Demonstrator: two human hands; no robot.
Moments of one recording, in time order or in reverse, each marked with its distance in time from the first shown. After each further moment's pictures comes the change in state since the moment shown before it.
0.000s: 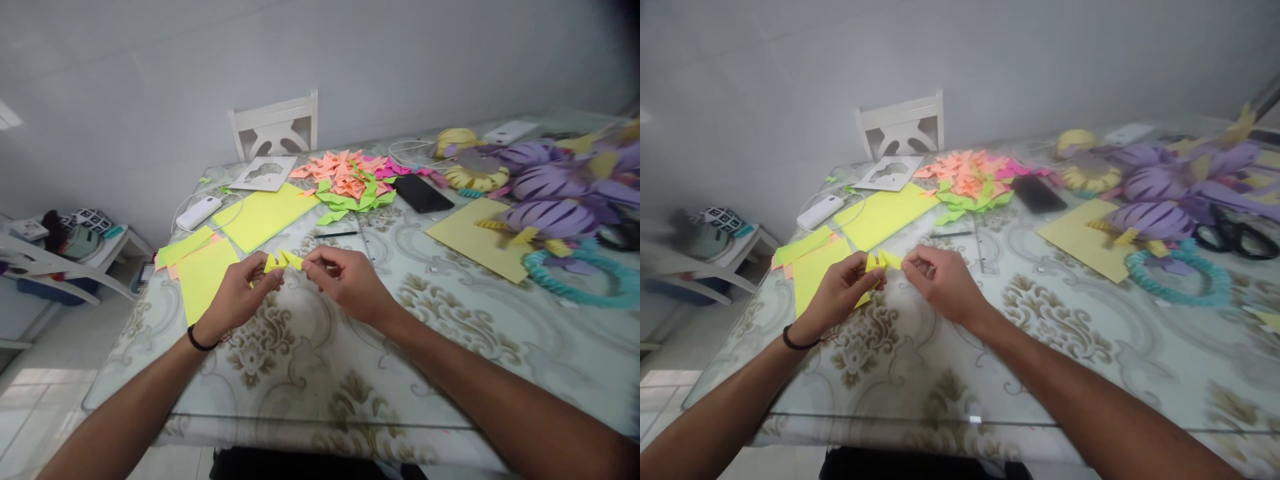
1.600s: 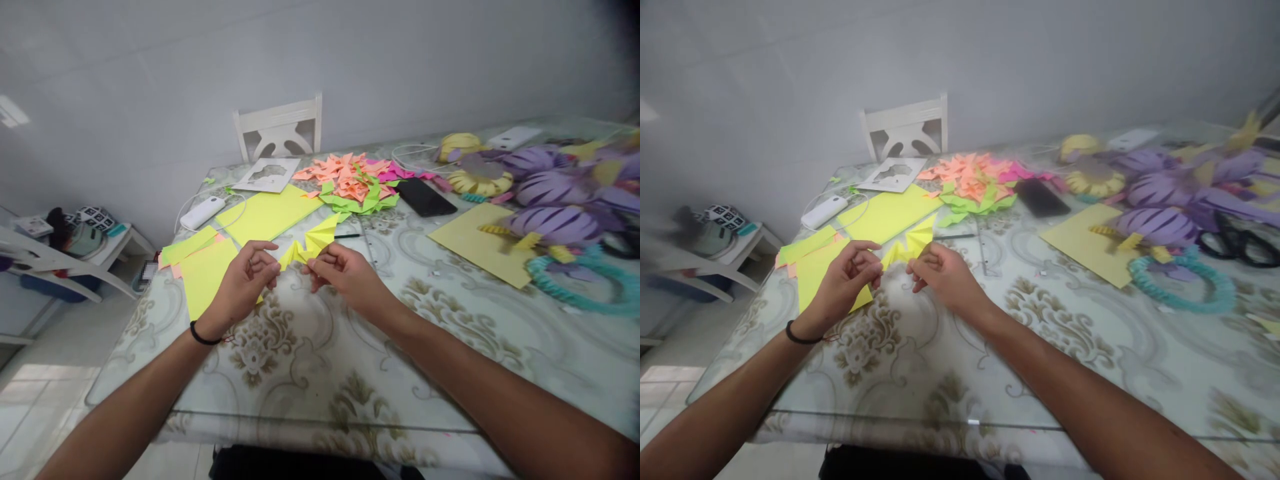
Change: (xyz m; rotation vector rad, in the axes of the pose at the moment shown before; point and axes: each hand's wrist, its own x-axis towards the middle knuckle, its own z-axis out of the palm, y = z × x) left_hand 0.007 -0.013 0.001 -0.346 0.076 0.011; right_hand 0.009 0.014 0.007 0.435 -0.023 0.231
